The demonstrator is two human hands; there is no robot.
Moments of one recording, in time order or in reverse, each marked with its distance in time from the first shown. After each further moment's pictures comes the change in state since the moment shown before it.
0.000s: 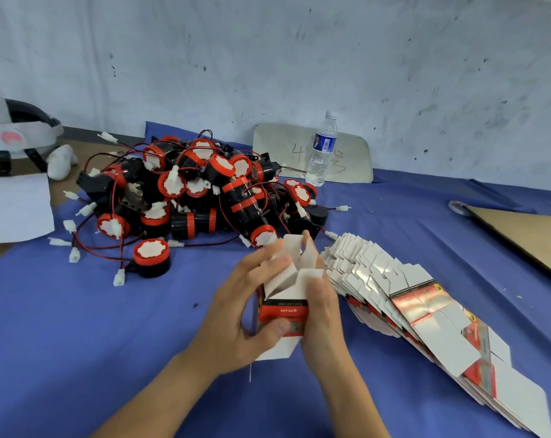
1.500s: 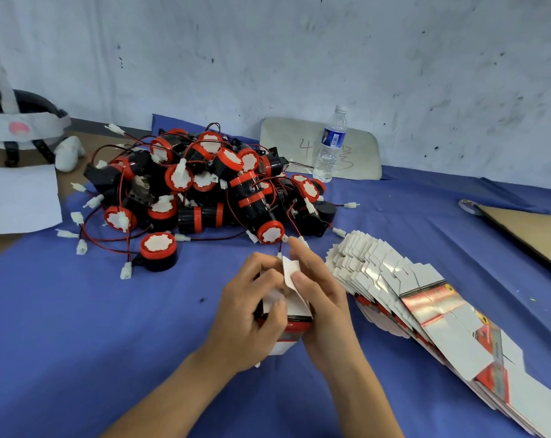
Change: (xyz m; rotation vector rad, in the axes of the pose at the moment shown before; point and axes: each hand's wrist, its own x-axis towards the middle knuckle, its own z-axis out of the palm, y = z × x) left_hand 0.006 0.014 0.007 0.089 0.098 -0.112; right_hand 0.001 -0.010 0.001 0.214 -0.070 0.131
